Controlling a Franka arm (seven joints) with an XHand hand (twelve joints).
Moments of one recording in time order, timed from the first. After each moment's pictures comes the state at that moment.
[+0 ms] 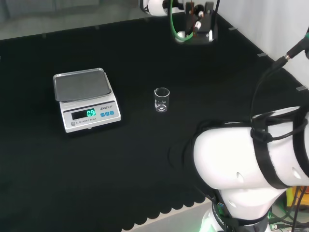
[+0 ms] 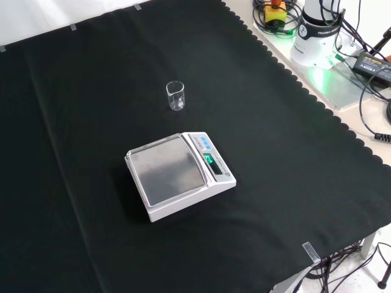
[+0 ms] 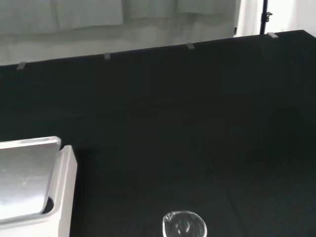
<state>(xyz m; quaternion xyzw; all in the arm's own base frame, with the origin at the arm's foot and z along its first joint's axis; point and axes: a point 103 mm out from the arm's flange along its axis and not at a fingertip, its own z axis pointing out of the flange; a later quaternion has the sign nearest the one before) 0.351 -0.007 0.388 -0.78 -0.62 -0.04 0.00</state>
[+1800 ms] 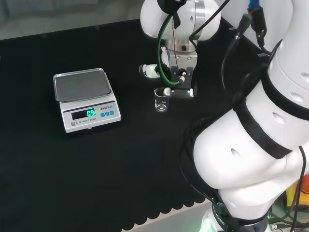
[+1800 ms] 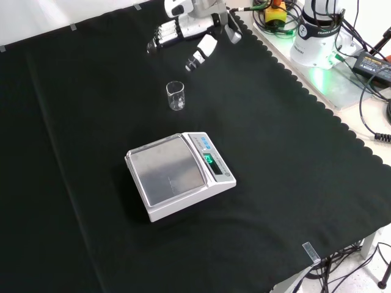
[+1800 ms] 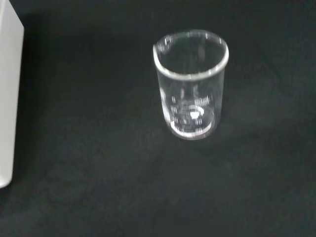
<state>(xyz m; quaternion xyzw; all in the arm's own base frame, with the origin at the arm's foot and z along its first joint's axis) 0.383 -0.004 0.182 -0.81 -0.58 0.02 0.12</state>
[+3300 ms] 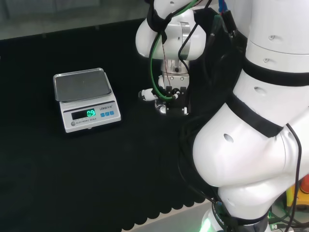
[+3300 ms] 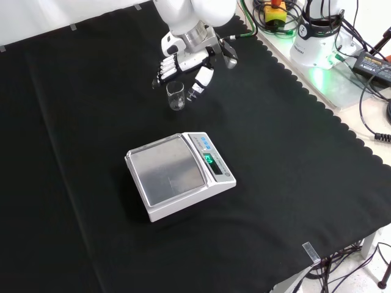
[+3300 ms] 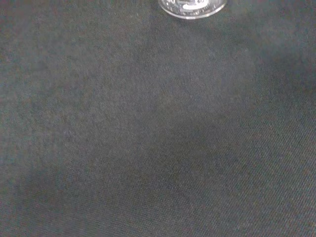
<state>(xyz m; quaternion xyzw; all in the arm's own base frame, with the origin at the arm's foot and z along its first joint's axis) 0.389 0.001 0.097 -0.80 -0.56 0.09 0.18</state>
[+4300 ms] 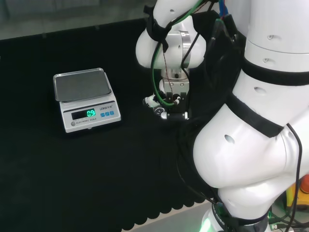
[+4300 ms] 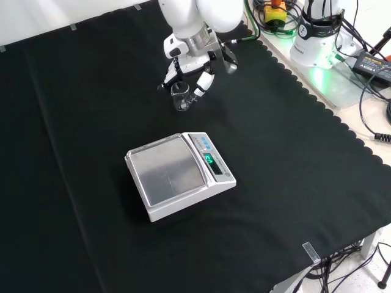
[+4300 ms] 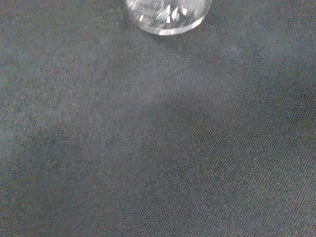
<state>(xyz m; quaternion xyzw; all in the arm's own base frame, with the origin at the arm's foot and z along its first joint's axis) 0.388 -0.003 0.084 -0.81 -0.57 0.08 0.13</state>
